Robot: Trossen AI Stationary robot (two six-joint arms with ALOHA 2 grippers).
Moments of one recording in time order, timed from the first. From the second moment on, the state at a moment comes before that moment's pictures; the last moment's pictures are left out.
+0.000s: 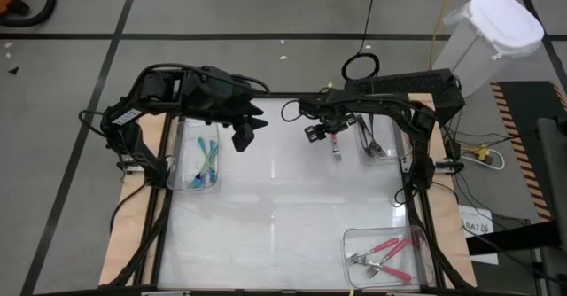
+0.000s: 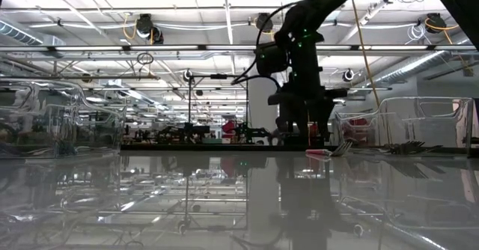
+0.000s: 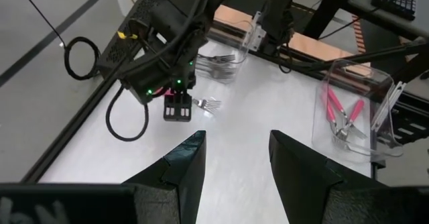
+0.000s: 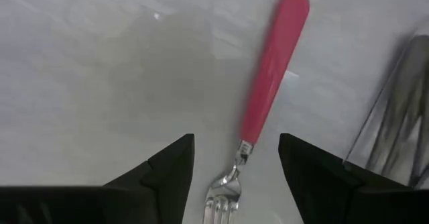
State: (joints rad) left arm 0.02 1.68 2.36 -1.33 -0.14 -0.32; right arm -0.45 1.94 1.44 -1.13 0.13 0.73
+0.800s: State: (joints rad) left arm 0.03 1.68 2.36 -1.33 -0.16 -0.26; right arm -0.46 1.94 1.28 -0.97 0.08 0.75
